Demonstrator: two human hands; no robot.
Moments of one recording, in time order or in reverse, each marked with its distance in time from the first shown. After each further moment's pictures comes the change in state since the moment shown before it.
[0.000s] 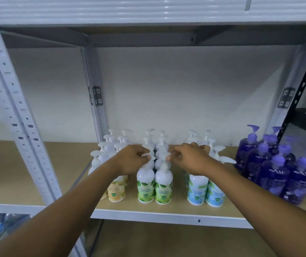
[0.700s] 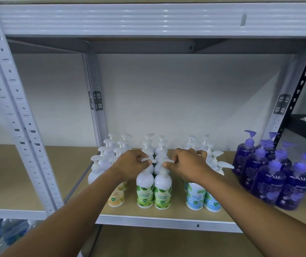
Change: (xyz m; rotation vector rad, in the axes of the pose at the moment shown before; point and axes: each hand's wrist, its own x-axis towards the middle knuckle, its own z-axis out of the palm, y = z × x) left_hand 0.002 -0.004 0.004 0.021 0.062 -0.024; right_hand 0.000 -0.006 0.011 0.024 0.119 0.044
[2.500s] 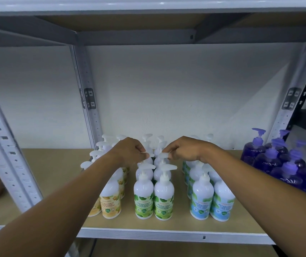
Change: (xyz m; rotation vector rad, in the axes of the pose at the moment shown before) left_hand 0.065 0.002 -0.017 0.136 -0.069 -0.043; right_hand 0.070 0.010 -0.026 0.435 -0.444 0.030
